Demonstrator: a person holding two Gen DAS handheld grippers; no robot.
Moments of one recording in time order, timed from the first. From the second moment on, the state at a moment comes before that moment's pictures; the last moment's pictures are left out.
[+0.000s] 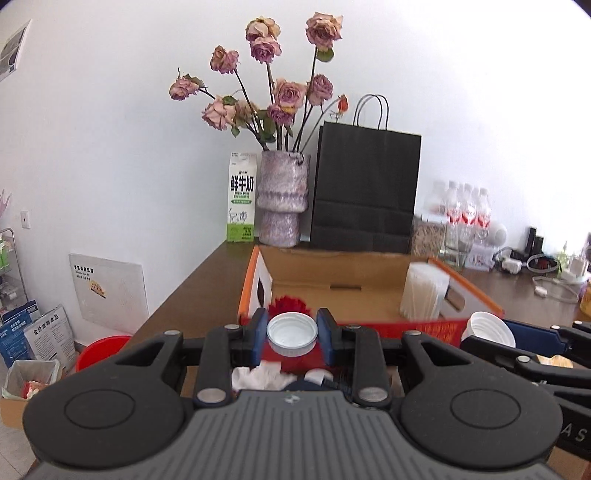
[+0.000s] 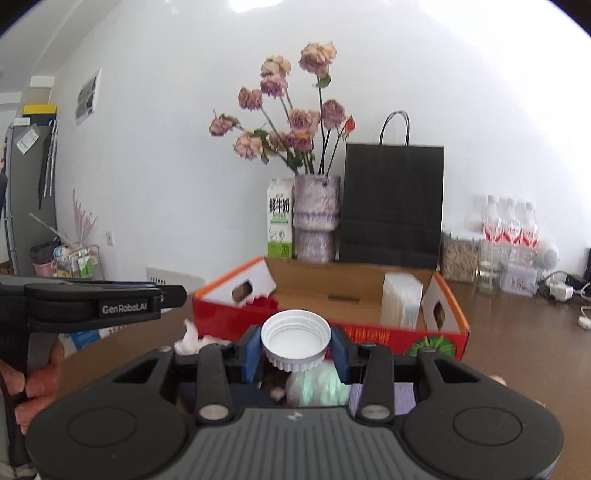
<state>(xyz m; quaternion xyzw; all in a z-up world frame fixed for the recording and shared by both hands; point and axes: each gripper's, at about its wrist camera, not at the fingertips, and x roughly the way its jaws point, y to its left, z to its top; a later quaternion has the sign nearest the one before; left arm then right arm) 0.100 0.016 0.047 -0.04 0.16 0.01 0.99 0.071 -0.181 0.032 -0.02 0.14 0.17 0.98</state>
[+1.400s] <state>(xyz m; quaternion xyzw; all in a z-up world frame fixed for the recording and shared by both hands) 0.262 -0.001 0.005 -0.04 0.22 0.07 0.97 0.256 -0.174 0.012 0.02 0.22 0.08 0.97</state>
